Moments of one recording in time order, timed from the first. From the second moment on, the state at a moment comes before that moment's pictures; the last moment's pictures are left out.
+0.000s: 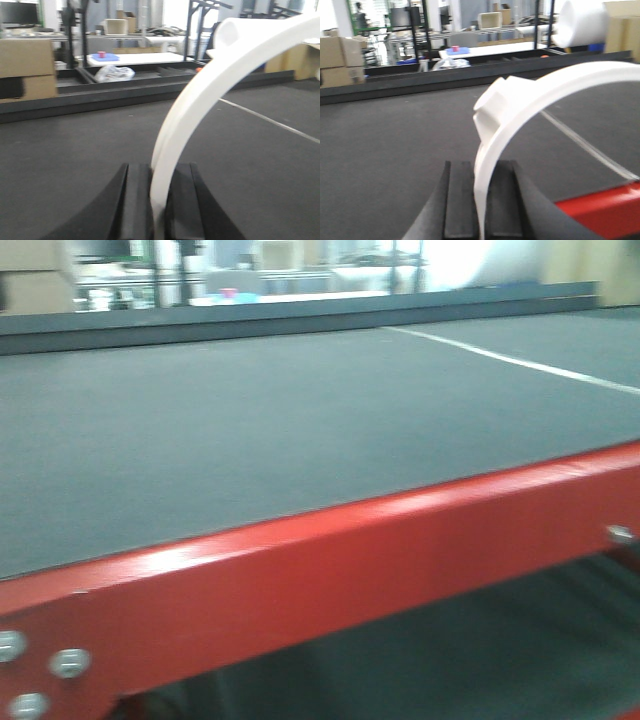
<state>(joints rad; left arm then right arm) -0.10 0.46 -0.63 -0.03 0.24 0.03 0.07 0.28 -0.47 0.01 0.28 0.11</state>
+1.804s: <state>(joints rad) -0.10 0.46 -0.63 -0.03 0.24 0.03 0.07 0.28 -0.47 0.01 0.28 0.10</state>
